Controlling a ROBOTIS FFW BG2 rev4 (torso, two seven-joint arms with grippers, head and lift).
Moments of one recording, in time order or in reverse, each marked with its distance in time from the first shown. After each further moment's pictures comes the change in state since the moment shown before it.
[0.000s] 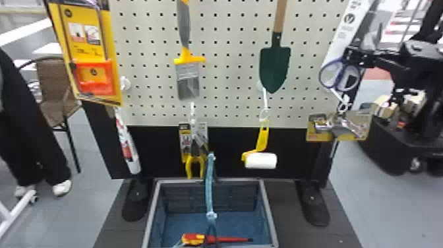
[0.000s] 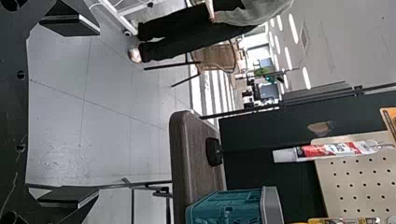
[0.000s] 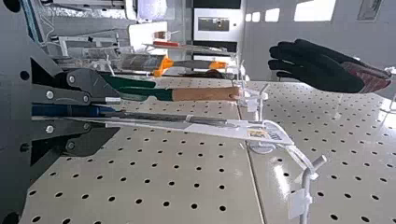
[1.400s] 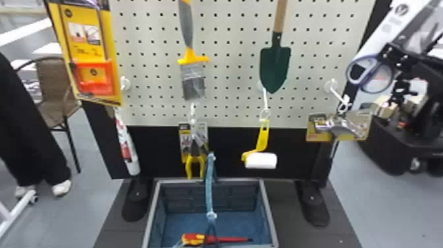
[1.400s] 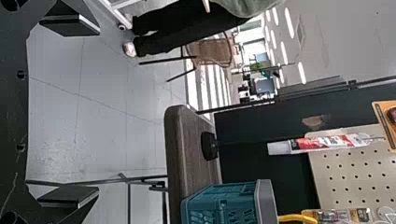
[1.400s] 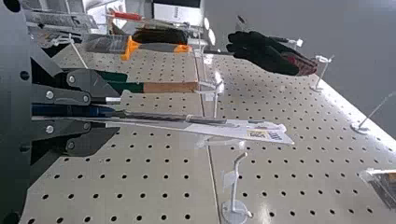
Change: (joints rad) left arm -0.005 0.013 -0.013 0.000 -0.011 -0.011 0.000; right arm 0.290 0.139 -0.259 -0.328 -0.097 0.020 -0.215
